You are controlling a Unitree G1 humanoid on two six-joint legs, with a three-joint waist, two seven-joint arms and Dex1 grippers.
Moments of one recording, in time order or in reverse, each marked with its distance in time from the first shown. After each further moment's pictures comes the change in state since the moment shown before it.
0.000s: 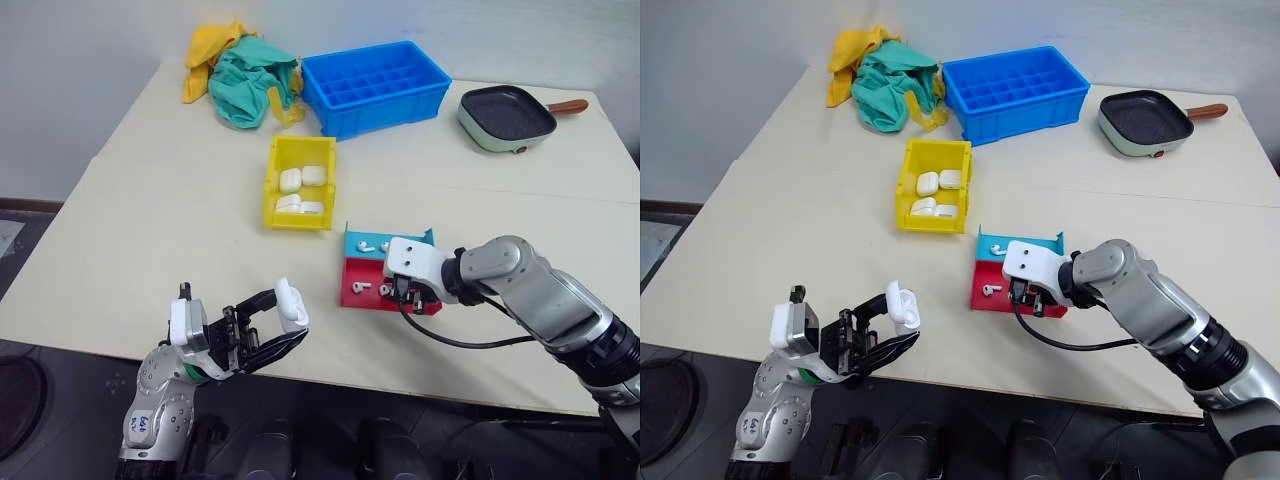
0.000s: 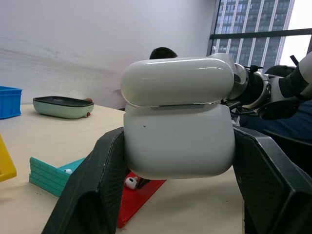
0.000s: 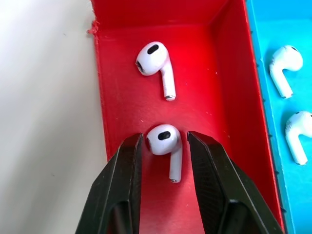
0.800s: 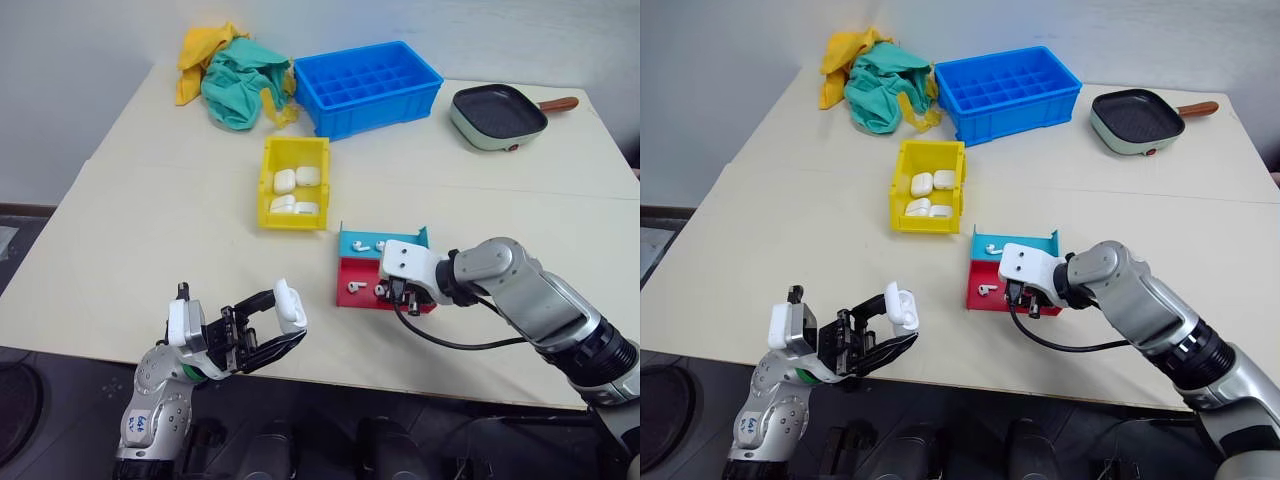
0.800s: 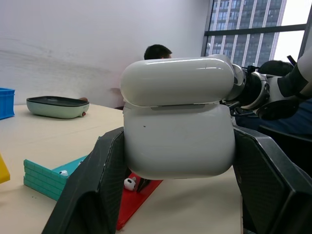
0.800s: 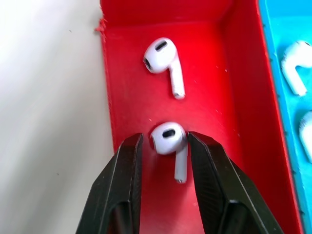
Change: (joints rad) left arm -0.002 0.012 0.002 0.007 0.000 -0.011 -0.014; right arm 0.009 0.051 -0.004 0.025 -0.043 -0.017 0.037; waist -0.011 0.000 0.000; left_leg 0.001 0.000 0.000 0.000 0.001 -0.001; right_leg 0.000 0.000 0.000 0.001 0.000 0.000
